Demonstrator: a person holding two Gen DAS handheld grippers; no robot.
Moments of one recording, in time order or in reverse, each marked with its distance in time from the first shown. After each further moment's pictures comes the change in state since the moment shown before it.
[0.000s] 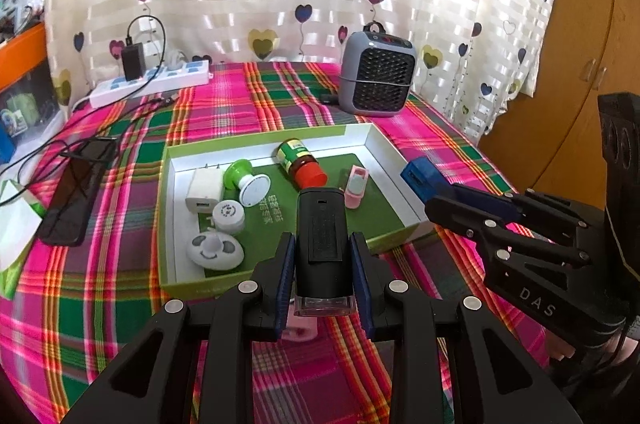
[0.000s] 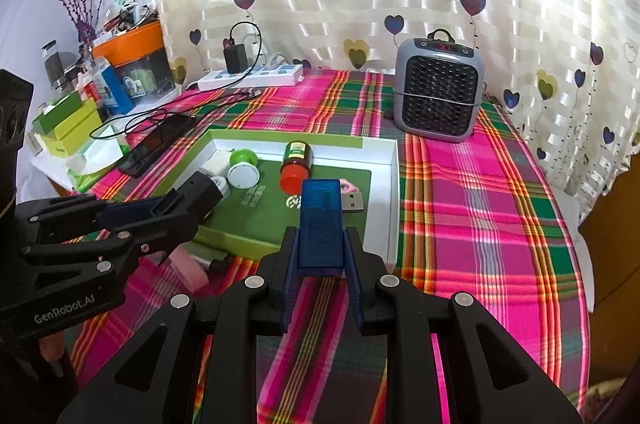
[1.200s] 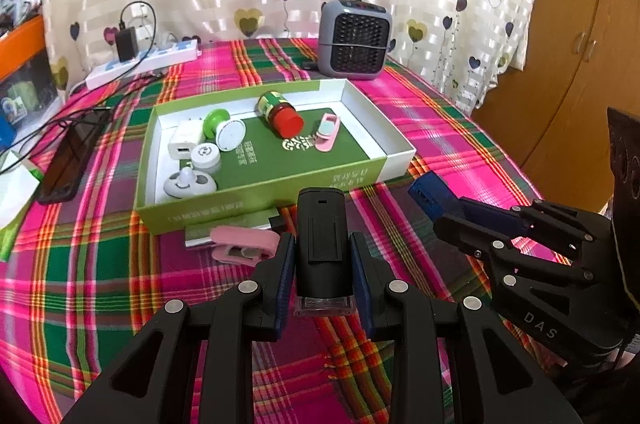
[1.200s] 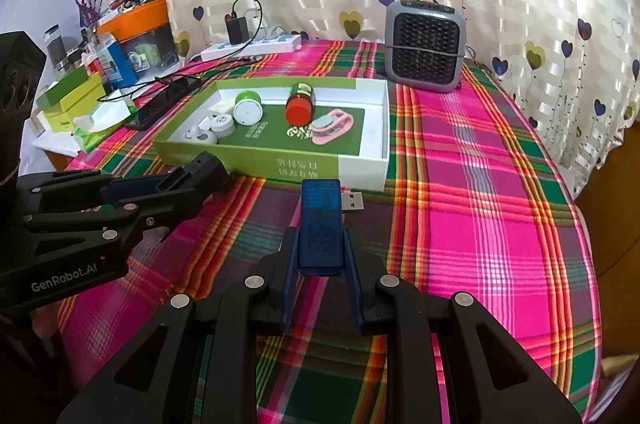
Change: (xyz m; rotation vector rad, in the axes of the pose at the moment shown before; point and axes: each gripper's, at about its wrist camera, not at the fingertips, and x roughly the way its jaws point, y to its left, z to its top) left arm -0.017 -0.024 -0.045 0.035 0.048 0.000; right arm -0.027 0.003 -0.057 0.006 0.043 -0.011
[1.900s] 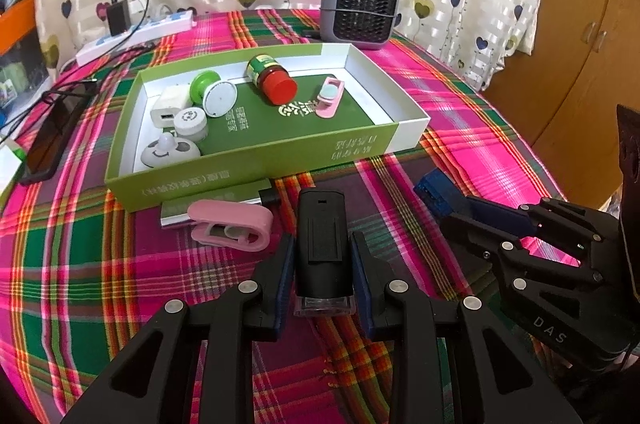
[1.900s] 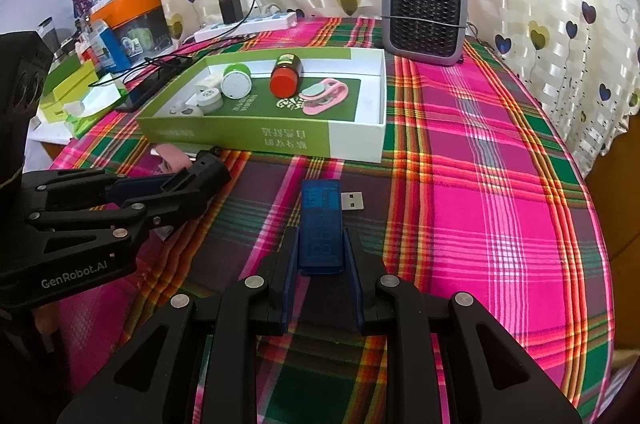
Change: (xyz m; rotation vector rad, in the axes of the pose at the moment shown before) left arm 0.030 -0.004 -0.009 -0.005 0.079 0.004; right arm 0.017 -0.010 -0.012 0.012 0.065 0.013
